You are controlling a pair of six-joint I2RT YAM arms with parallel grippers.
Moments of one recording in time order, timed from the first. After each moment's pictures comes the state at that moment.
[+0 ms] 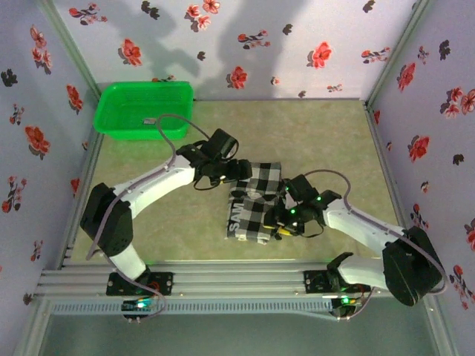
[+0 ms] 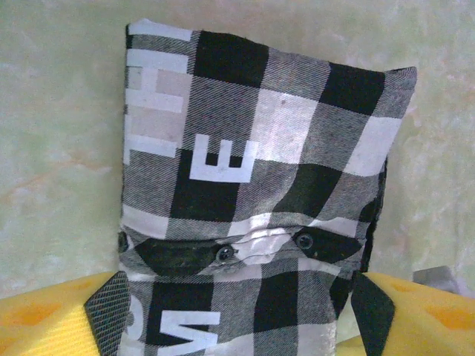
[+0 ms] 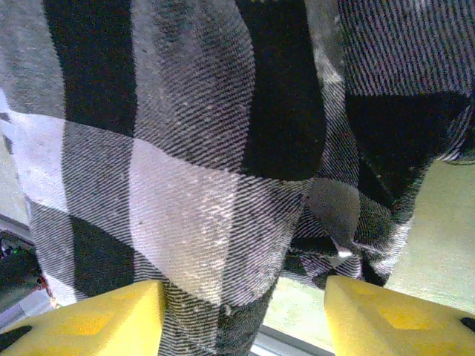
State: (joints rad) left arm -0.77 1.67 1.36 -0.67 0.11 -0.81; right arm 0.60 1.20 0.62 -0.61 -0.48 0.82
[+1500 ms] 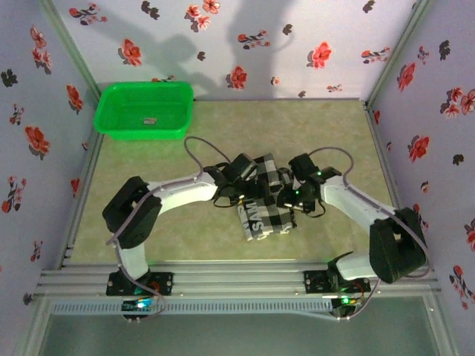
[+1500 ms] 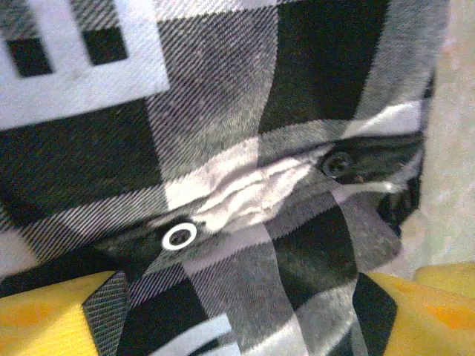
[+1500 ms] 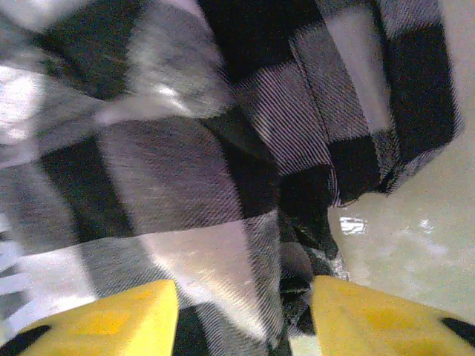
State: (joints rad) left arm -0.92 1.80 1.23 -0.40 0.12 -0.96; right arm 0.44 1.36 0.88 -0.81 -0.20 0.58
